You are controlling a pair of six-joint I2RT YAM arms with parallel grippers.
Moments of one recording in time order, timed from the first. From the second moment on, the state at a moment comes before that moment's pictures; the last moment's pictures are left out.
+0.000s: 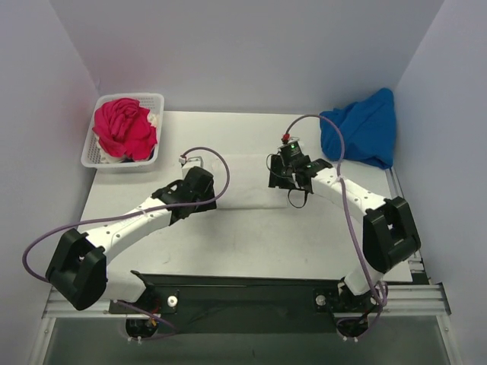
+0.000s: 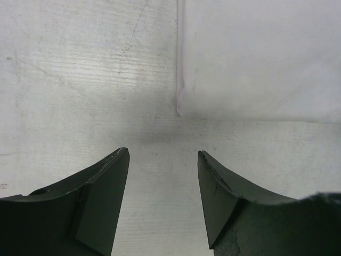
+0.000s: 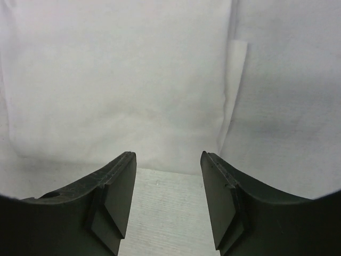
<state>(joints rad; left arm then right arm) -0.66 1.34 0.90 -0.45 -0.36 -0.69 0.51 1.63 1.12 -0.41 0.13 0.47</state>
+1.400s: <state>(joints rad) -0.48 1.24 0.81 -0.35 -0.22 -0.70 0.26 2.05 1.31 -0.15 -0.34 0.56</state>
